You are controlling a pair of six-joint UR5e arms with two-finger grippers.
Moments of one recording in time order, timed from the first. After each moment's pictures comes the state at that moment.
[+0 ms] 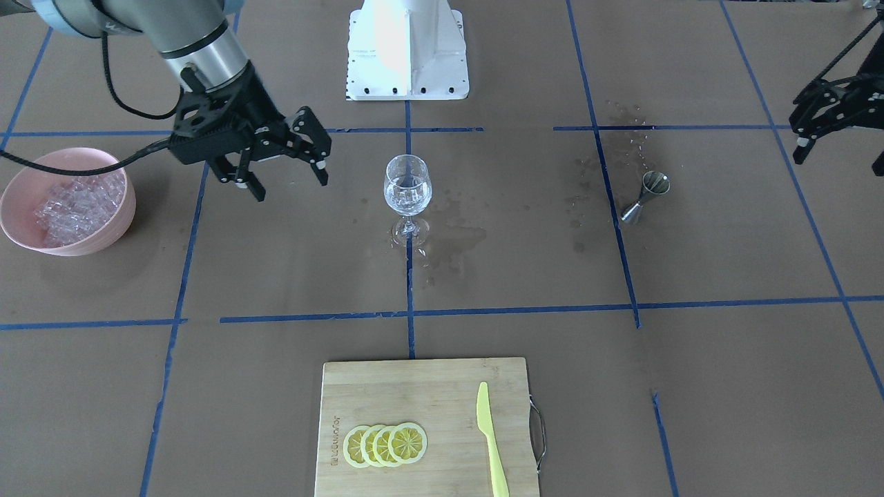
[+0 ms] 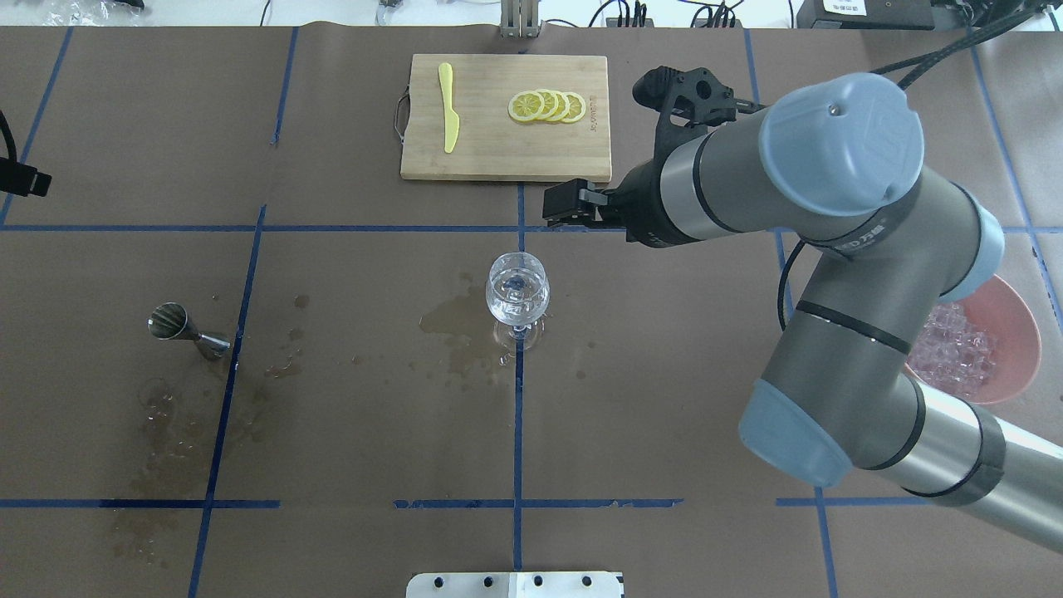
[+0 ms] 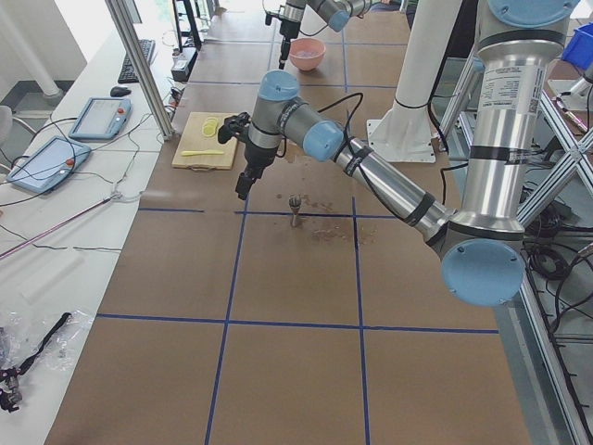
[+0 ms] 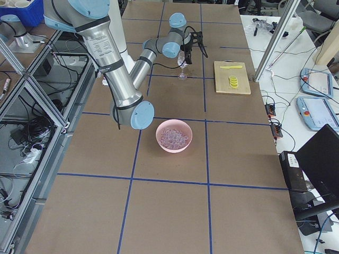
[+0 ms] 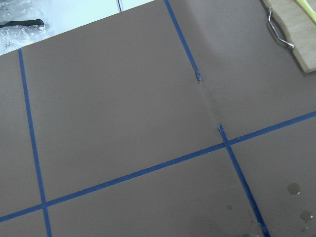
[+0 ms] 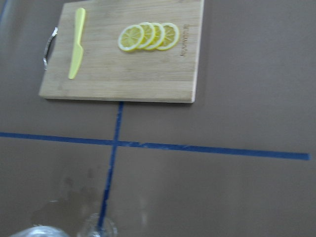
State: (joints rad) left arm -1.31 -1.65 -2.09 -1.57 -2.13 -0.21; right arm 0.79 -1.12 1.98 -1.45 1.98 1.04
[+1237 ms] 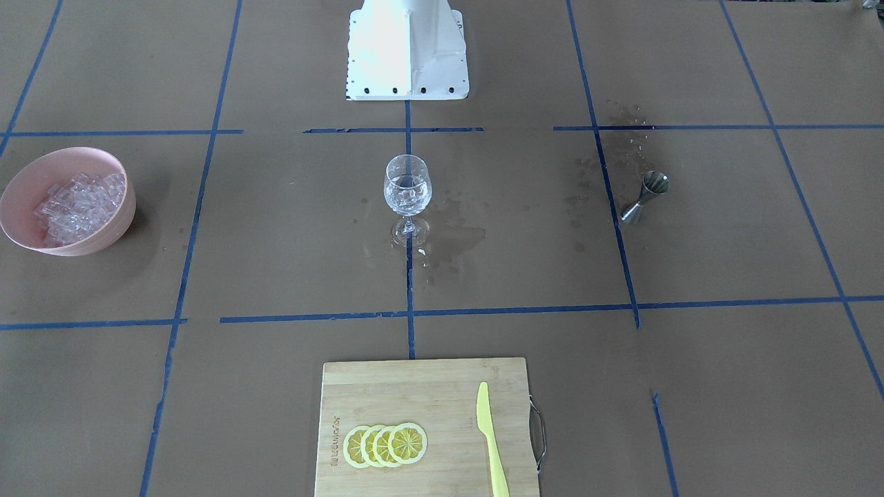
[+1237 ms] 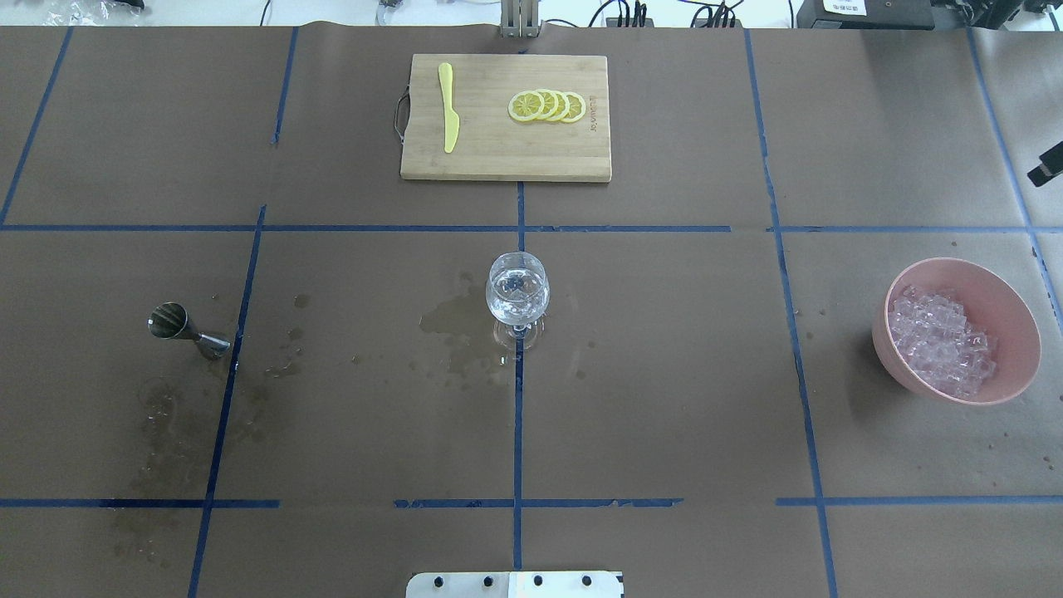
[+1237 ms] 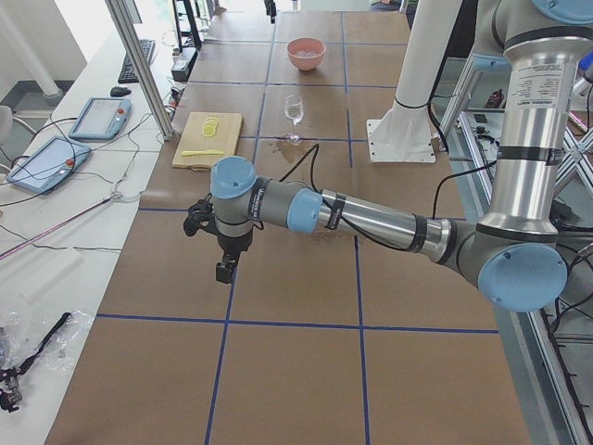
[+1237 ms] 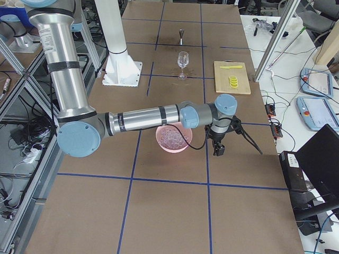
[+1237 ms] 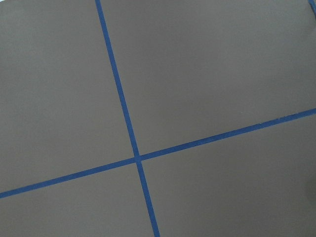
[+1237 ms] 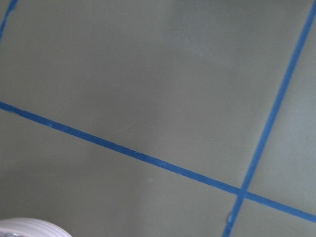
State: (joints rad) left arm -1.53 -1.62 -1.76 -1.57 -2.31 0.06; right arm 1.42 -1.39 1.54 -1.55 2.32 -0.10
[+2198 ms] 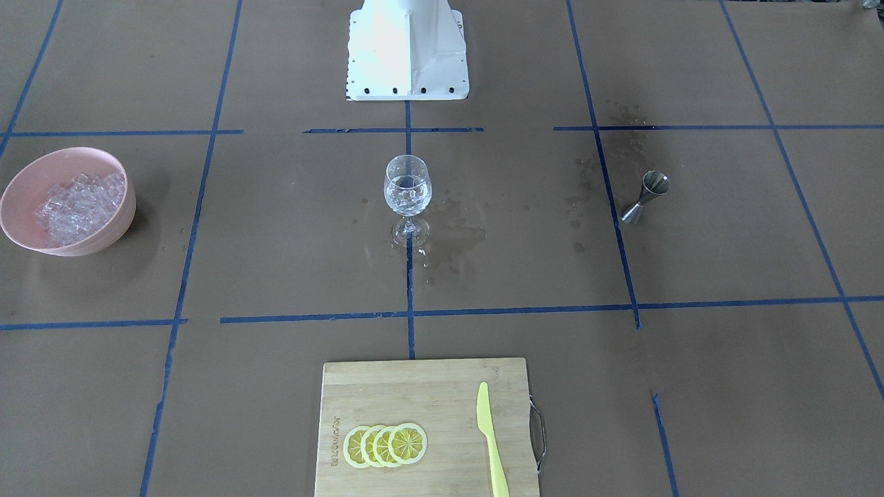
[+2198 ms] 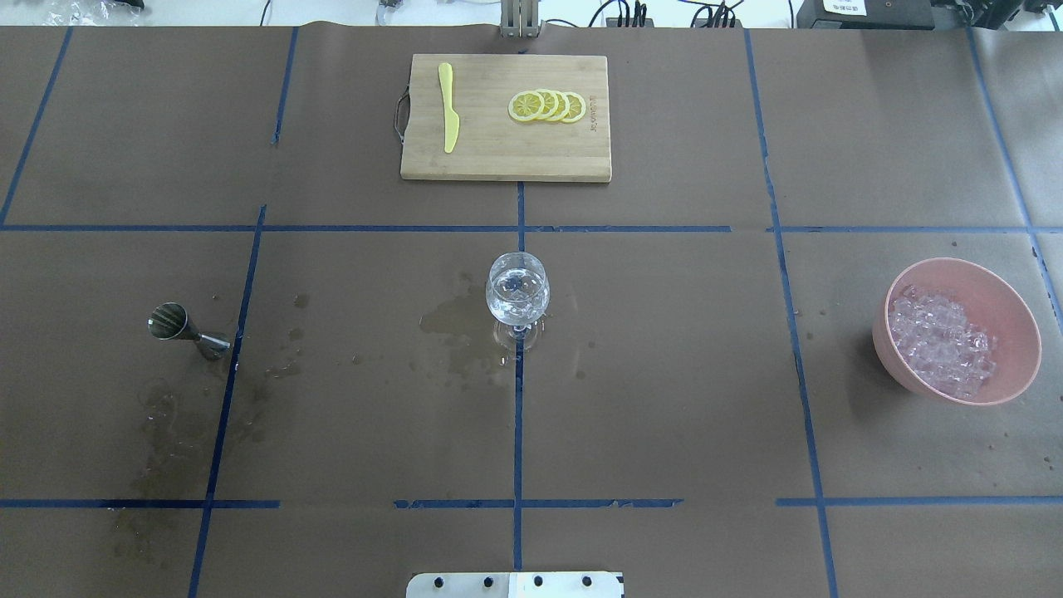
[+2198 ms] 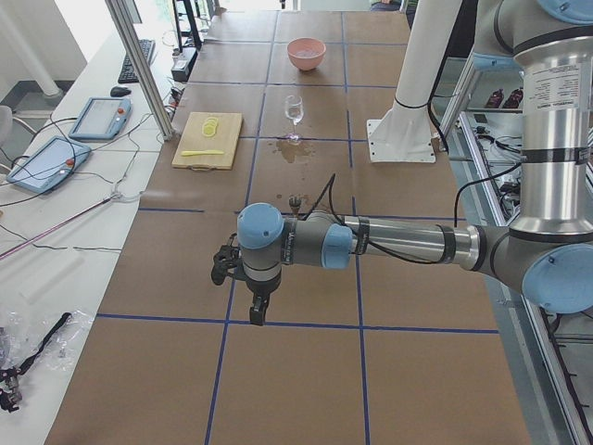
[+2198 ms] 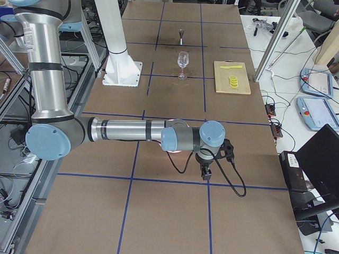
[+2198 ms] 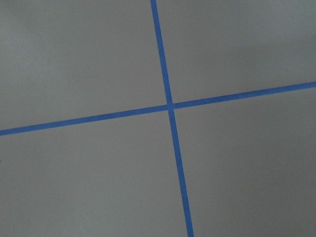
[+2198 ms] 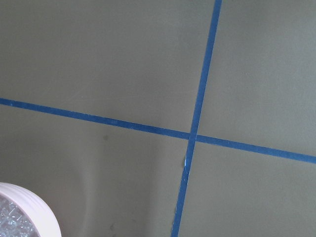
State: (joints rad) left arm -1.57 -1.48 -1.73 -1.59 -2.32 0.07; right arm 1.56 -1.50 1.53 -1.54 2.41 -0.10
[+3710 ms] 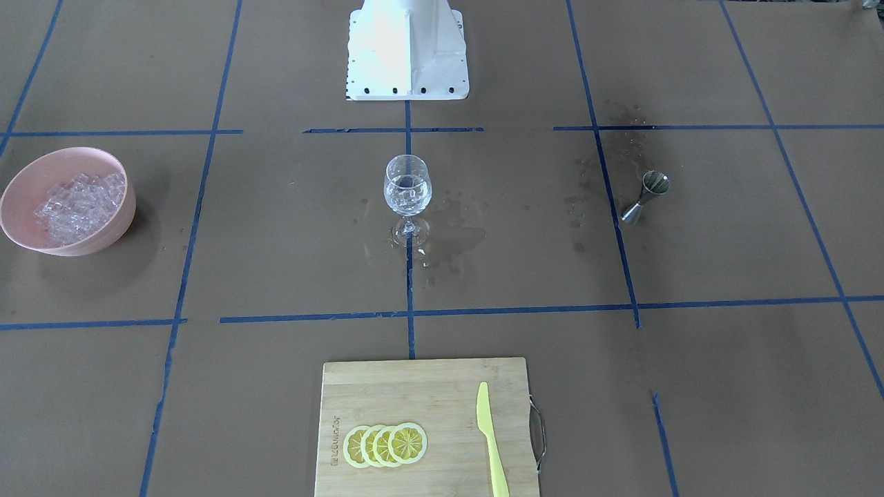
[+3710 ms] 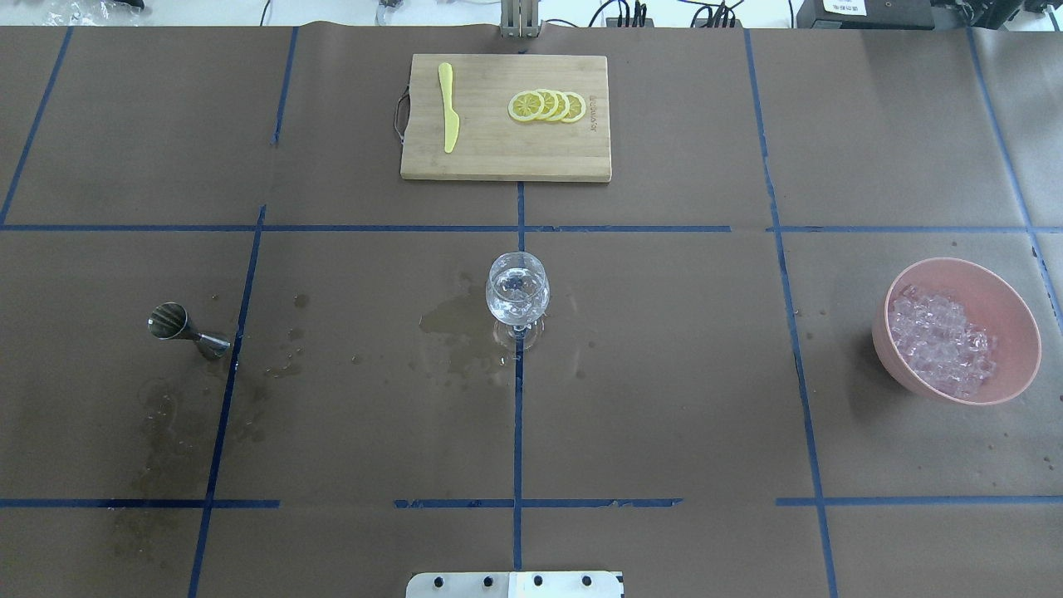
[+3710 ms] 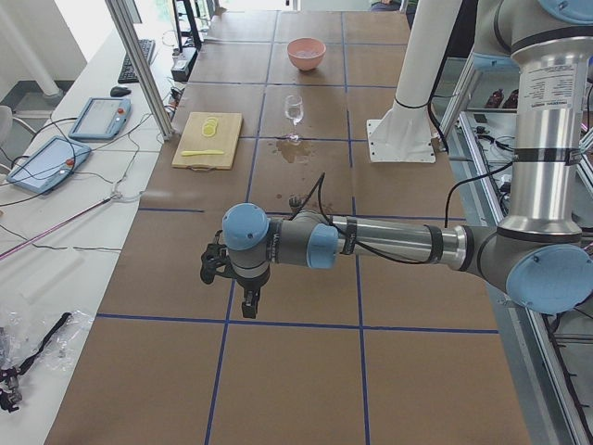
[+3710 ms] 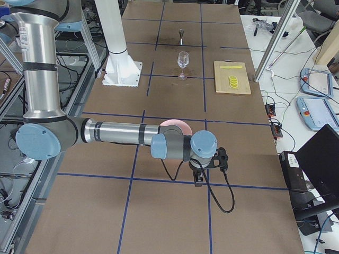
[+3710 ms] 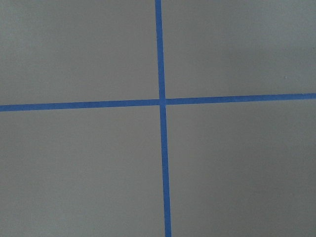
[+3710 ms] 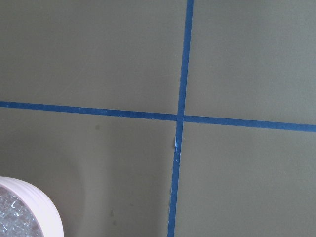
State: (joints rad) left arm -1.57 -1.54 -1.68 -1.59 -2.39 -0.02; right arm 1.61 -1.55 1.54 -1.54 2.46 -0.08
